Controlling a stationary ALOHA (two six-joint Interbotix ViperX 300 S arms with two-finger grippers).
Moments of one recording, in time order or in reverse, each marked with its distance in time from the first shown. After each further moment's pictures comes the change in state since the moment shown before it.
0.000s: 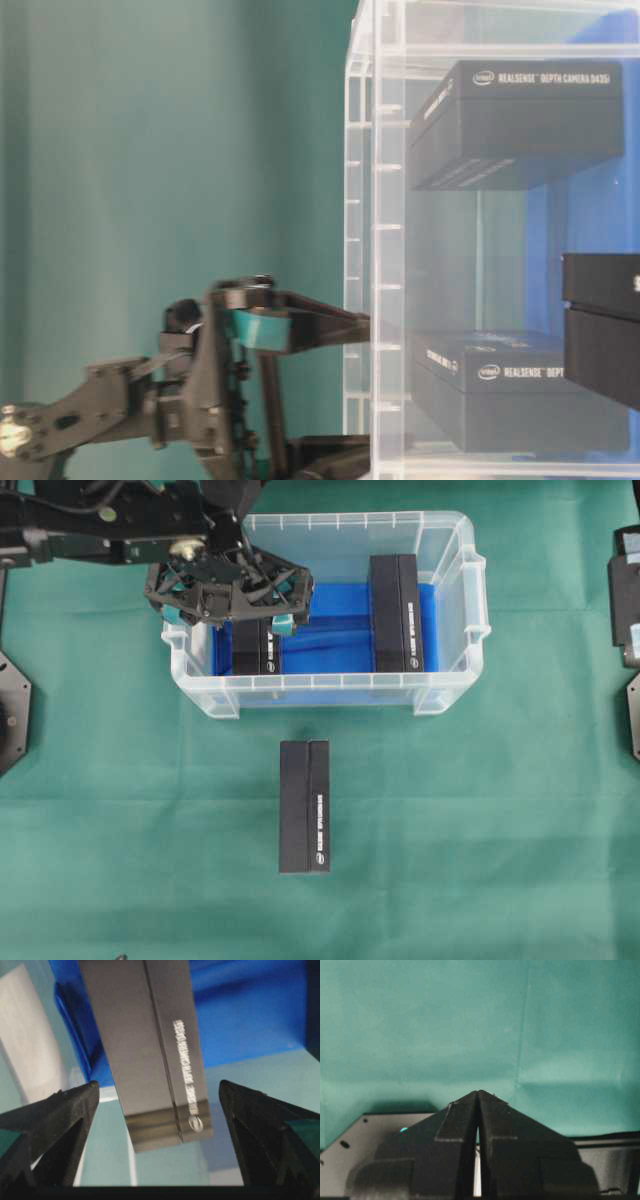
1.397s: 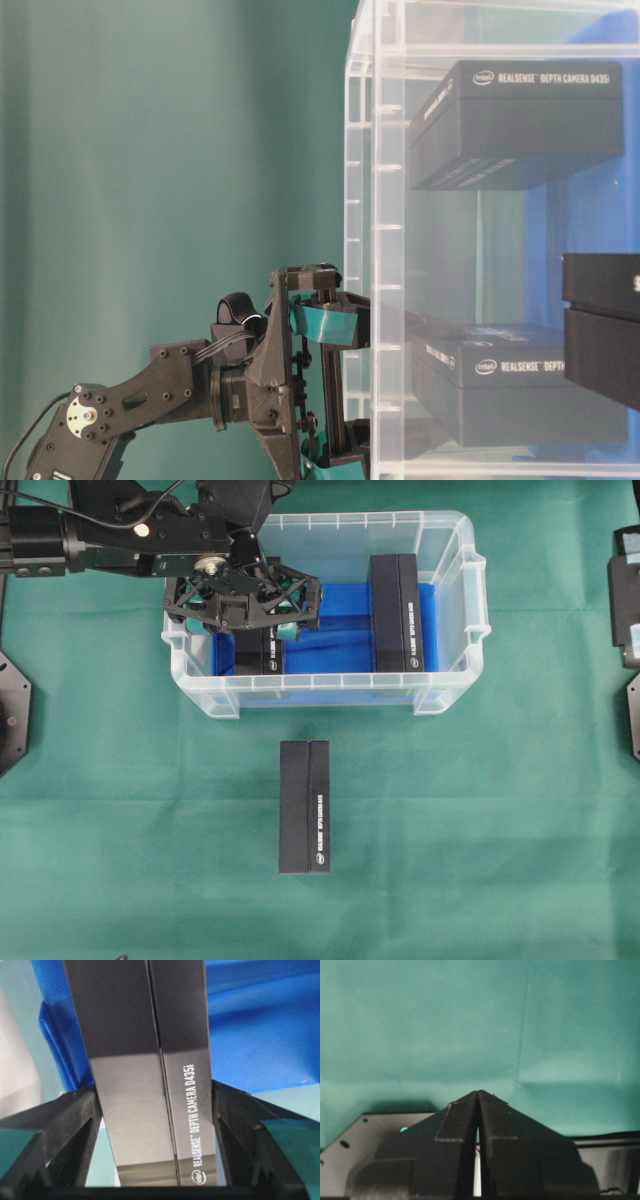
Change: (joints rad) left arm 0.008 0.067 0.032 -0.011 -0.098 -0.037; right arm 0.000 -0.002 0.000 -0.002 0.000 0.000
